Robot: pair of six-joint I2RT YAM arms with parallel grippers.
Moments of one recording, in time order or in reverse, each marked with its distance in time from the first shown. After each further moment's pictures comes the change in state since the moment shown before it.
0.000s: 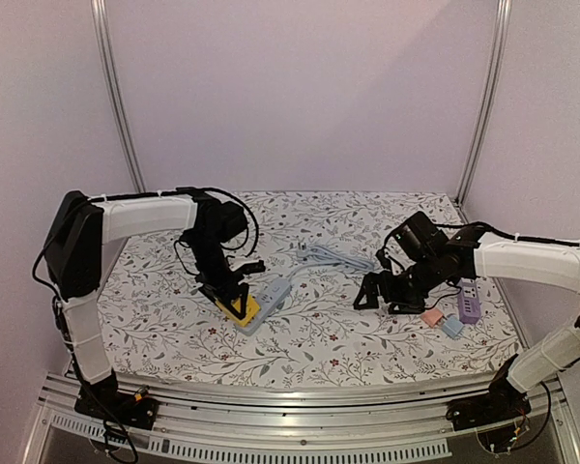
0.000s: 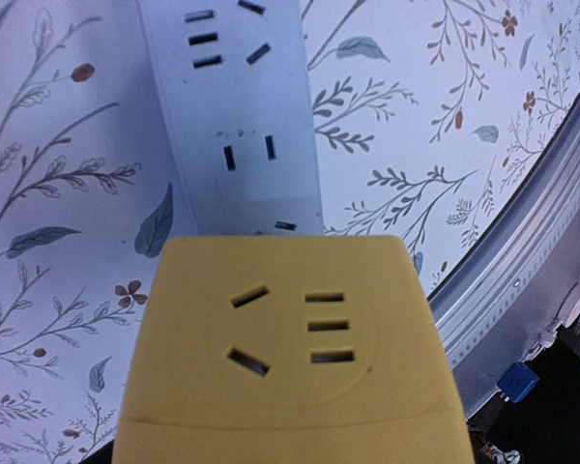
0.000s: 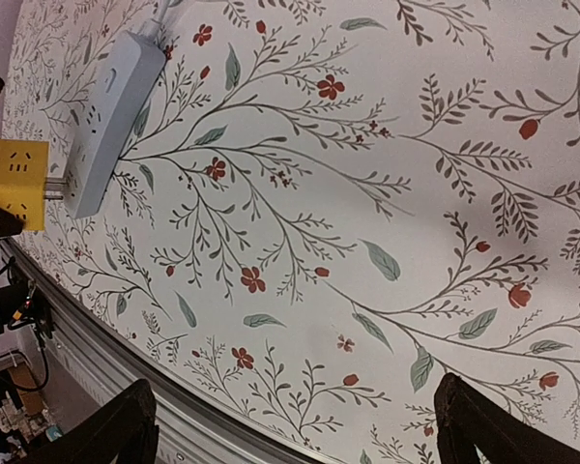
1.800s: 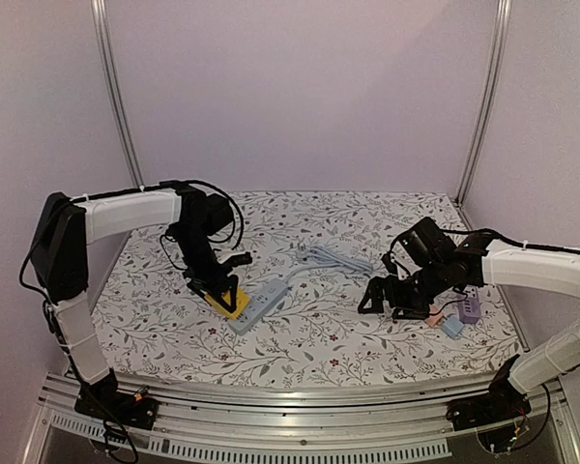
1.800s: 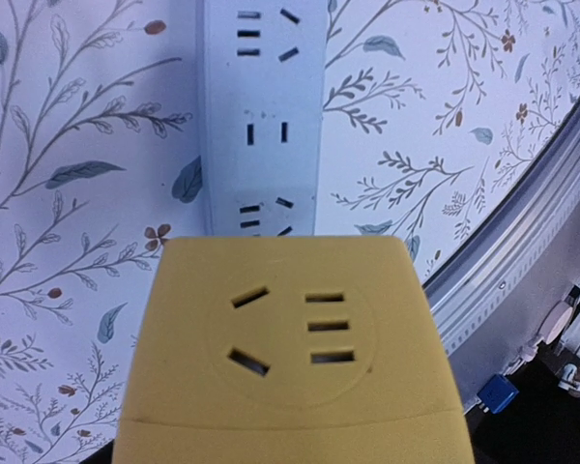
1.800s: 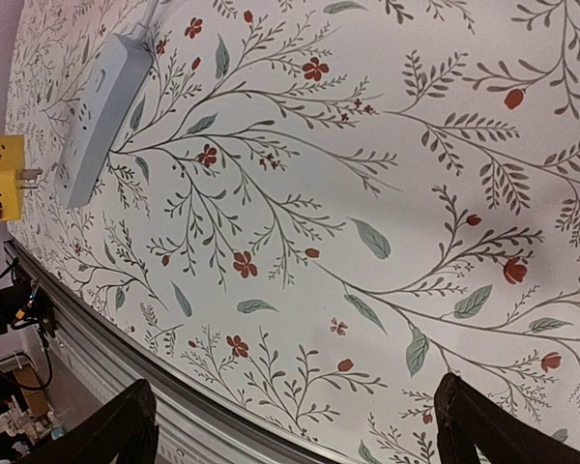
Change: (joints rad) left arm 0.053 -0.072 -0.023 -0.032 0.001 -0.050; right arm 0.001 -0.063 -0.066 0.018 0.000 0.030
